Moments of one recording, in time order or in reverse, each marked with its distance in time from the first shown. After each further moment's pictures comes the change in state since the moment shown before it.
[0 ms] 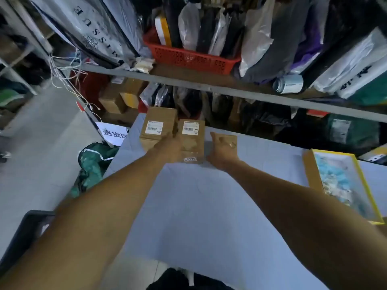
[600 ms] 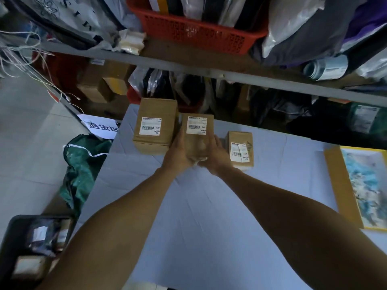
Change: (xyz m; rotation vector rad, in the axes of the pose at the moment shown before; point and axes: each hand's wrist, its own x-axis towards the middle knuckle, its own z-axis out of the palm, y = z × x) left_hand 0.074 -0.025 0.064 -0.602 0.174 0.126; right_hand 0.117 0.003 0.096 0.190 -0.028 0.046
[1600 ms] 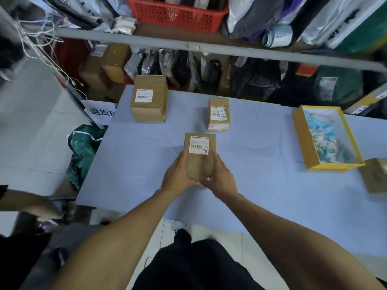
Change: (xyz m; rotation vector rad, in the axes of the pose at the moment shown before) left_hand -0.229 0.032 0.057 0.047 -0.126 -0.131; right_hand -0.251 0.061 0.042 0.120 0.130 0.008
